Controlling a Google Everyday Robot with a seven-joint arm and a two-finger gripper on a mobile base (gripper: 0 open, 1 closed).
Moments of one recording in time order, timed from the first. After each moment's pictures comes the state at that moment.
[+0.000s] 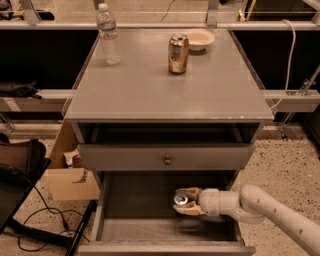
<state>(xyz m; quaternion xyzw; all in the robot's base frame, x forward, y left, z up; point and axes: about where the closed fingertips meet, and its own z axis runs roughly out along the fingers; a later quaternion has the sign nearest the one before) 0.511 -0.083 0.448 -0.49 0.63 0.38 0.47</state>
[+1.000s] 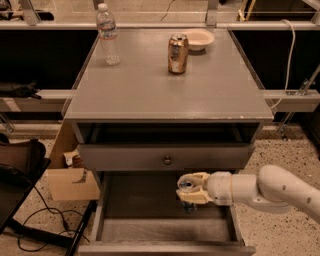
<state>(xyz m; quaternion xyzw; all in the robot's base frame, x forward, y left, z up) 0.481 -0.082 0.598 -0.45 0.69 0.37 0.42</state>
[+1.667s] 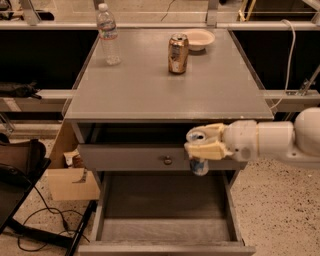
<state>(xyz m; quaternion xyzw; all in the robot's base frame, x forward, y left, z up) 0.500 -0.093 0.800 -0.45 0.69 0.35 0.45</state>
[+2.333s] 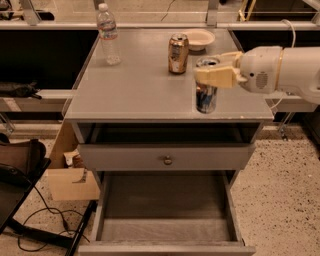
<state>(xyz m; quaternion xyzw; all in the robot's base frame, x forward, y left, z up) 0.573 -0.111 0.965 -0.39 0.68 0.31 0.53</state>
